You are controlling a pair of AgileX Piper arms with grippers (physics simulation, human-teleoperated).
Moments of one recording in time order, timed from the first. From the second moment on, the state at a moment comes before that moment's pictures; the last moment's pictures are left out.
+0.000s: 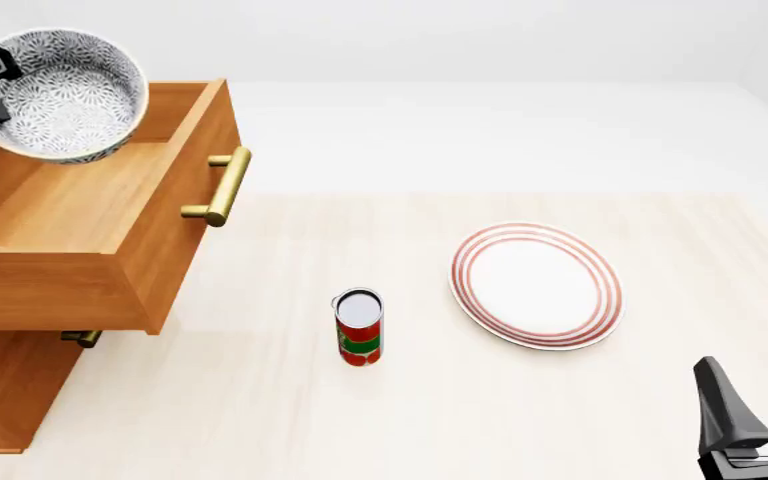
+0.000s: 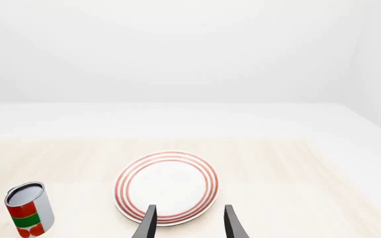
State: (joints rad) left arm 0.14 1.23 -1.42 0.84 -0.34; right arm 0.00 0.03 -0.03 0.01 0.00
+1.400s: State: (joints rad) left arm 0.16 1.32 -1.35 0.75 -0.32; right arm 0.00 0.03 -0.03 0.01 0.00
